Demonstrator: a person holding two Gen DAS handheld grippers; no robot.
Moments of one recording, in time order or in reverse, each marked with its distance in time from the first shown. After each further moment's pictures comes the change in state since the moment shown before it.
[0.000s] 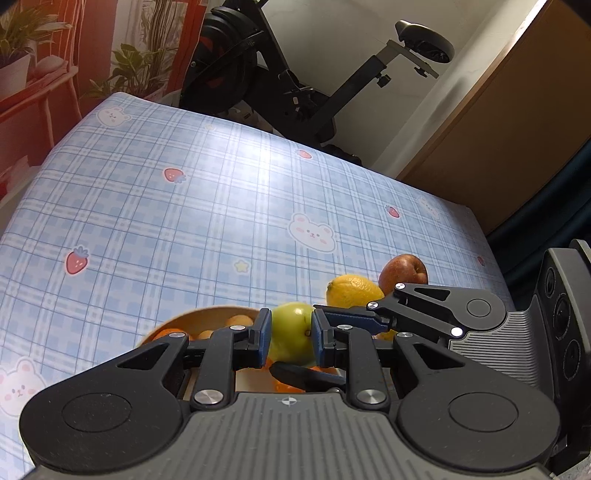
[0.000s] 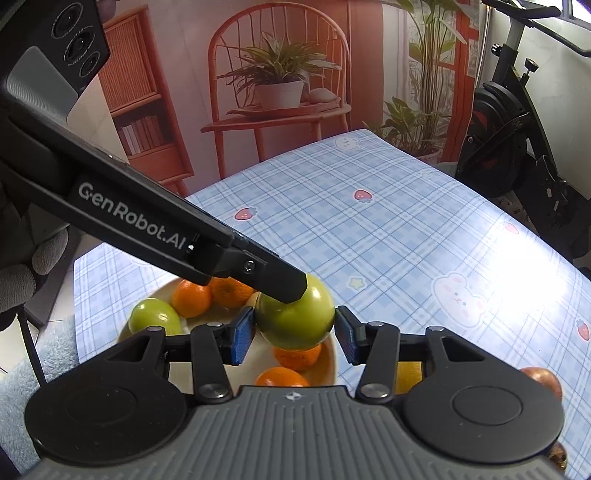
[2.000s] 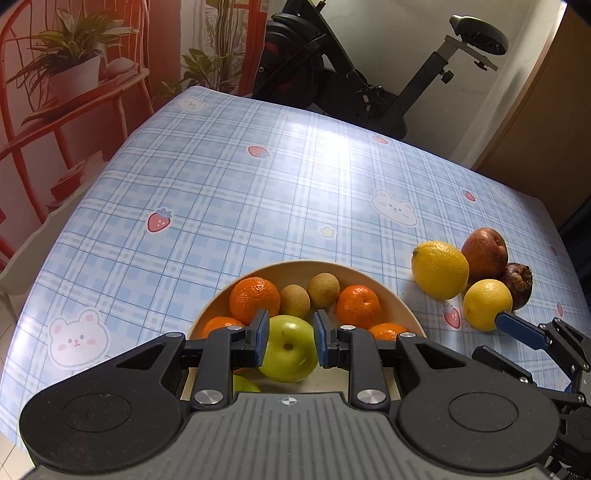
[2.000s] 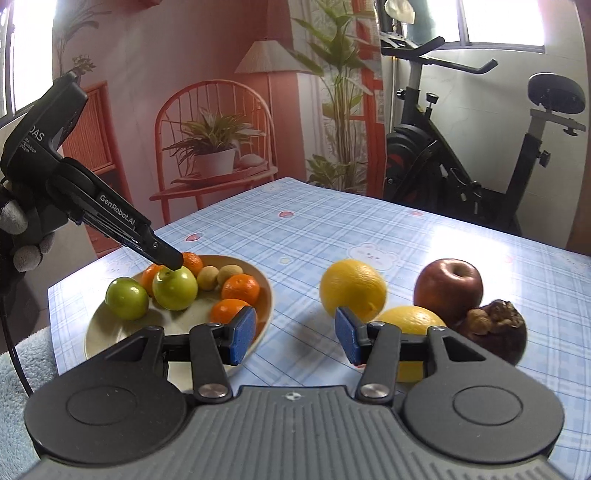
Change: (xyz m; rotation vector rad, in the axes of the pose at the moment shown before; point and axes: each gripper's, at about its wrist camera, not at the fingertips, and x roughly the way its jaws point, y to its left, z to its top) left arm 0.000 0.011 -0.038 -0.020 -0.040 0.260; right arm -0.078 -0.020 -0.123 0.158 -0.311 -0.218
